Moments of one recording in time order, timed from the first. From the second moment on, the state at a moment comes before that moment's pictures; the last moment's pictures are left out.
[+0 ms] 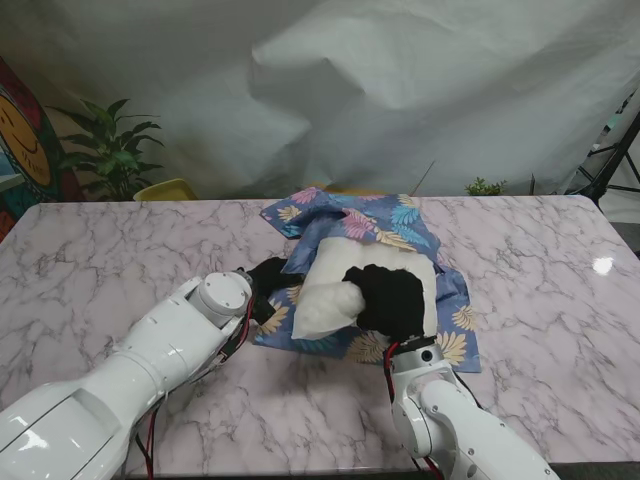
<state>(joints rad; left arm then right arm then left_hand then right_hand) 0.85 -1.39 -0.78 -0.61 -0.08 0.03 -0.12 -1.51 -1.14 0.92 -1.57 -1.10 0.26 -0.69 1.20 -0.09 -0.03 -0.06 0.46 0.13 1.16 0.87 0.90 0.17 0.95 0.77 1.09 0.05 1.19 0.87 0.92 0.09 1.54 0.47 0.68 -0.90 1.11 -0.35 0.88 -0.24 0.91 0.10 1.14 -0.04 0.65 0.44 1.22 -0.02 0.40 0.54 1.02 0.21 1.01 0.37</state>
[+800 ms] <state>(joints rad) 1.18 -1.20 -0.94 -1.20 -0.32 -0.03 -0.35 -1.36 -1.19 0.88 -1.38 -1.11 0.52 -0.77 1.21 -0.06 -0.04 -0.06 0.44 0.13 1.16 0.91 0.97 0.09 1.10 0.93 1.19 -0.01 1.47 0.85 1.03 0.06 1.74 0.51 0.68 -0.90 1.12 -0.35 0.88 -0.24 0.93 0.10 1.15 -0.04 0.65 0.46 1.22 -0.03 0.40 0.55 1.02 0.17 1.01 0.37</state>
